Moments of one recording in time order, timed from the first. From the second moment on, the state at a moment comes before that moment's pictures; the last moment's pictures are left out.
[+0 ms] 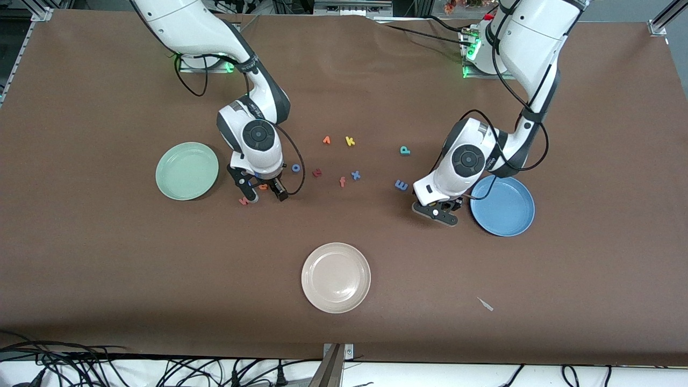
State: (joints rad) left arm -0.31 0.58 -0.11 -1.94 0.07 2.48 -0.06; right arm 0.54 0.56 0.03 -1.96 -0.19 2.44 1.65
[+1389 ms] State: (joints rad) left arm -0.30 0.58 -0.10 -1.93 0.12 2.41 -0.05; right arm 0.55 0.34 -0.20 -2.01 -0.20 2.21 1.12
